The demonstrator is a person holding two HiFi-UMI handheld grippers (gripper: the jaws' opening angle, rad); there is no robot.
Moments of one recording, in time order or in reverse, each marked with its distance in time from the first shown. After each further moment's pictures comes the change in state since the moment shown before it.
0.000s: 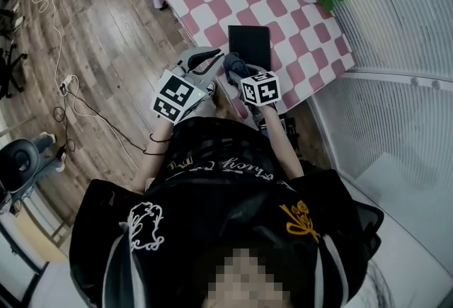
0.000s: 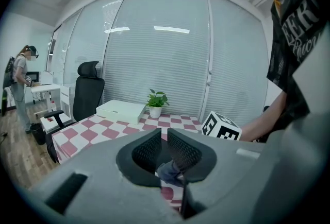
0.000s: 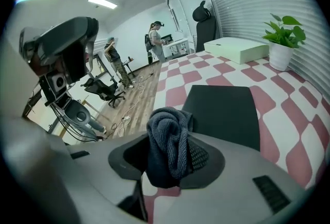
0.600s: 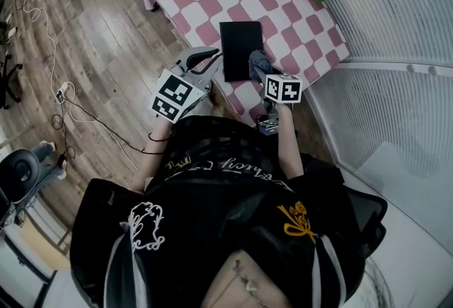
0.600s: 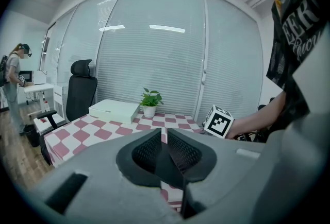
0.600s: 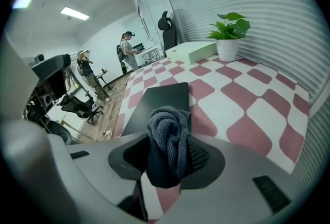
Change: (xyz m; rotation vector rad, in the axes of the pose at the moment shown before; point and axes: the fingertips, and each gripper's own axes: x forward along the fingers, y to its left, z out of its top) left arm 0.011 -0.014 -0.002 0.016 0.008 -0.056; right arm -0.059 -0.093 -0.034 0.221 -0.065 -0.216
